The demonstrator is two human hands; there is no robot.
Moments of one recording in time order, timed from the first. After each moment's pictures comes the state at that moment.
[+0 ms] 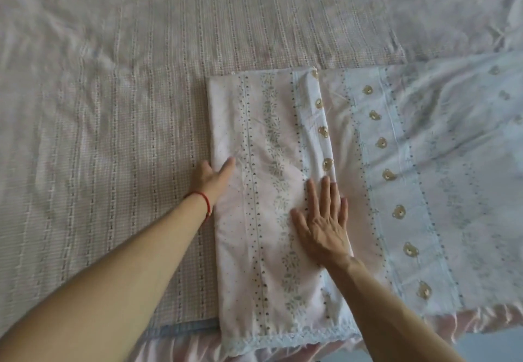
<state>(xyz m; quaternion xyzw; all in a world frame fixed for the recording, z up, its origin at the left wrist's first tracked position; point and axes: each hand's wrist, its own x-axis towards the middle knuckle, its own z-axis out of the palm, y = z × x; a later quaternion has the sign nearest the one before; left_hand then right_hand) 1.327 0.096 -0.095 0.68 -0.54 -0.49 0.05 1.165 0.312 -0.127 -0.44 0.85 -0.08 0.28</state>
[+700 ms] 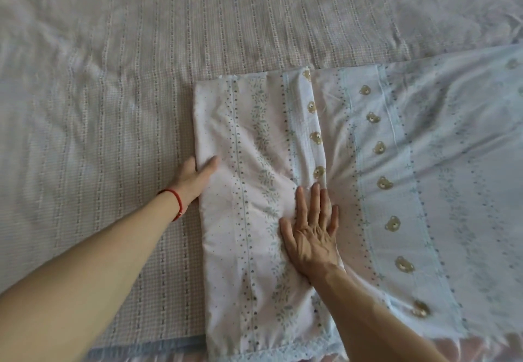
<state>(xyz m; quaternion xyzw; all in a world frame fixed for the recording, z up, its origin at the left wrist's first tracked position) 1.325 0.063 -0.102 0.63 -0.57 -0.53 0.03 1.159 0.303 -0.150 -0.45 0.85 -0.08 0.28</state>
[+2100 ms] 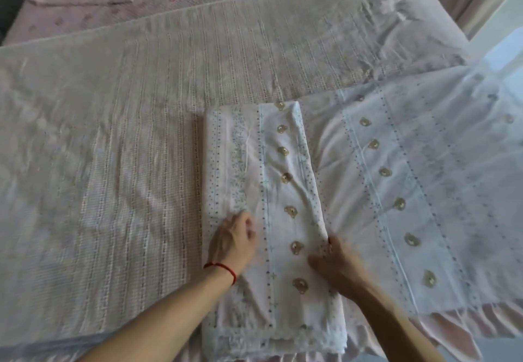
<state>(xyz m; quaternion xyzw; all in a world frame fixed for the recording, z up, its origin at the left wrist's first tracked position) 1.046 0.351 -0.060 0.51 -0.82 -0.27 -0.03 0.865 0.507 -0.064 -0.25 0.83 -0.17 0.47</state>
